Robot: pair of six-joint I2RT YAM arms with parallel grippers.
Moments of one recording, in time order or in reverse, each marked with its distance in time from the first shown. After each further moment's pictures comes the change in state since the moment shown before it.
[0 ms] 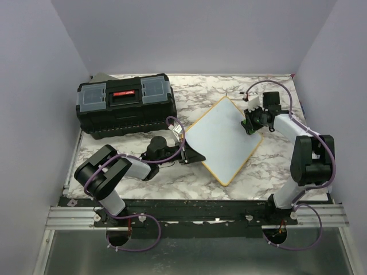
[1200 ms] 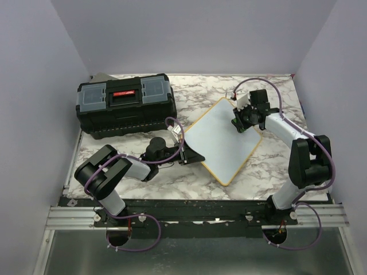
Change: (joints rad) left arm 0.002 0.002 -0.017 0.023 -0.004 -0.026; right arm 0.179 -0.035 0.035 -0.021 0.075 0.038
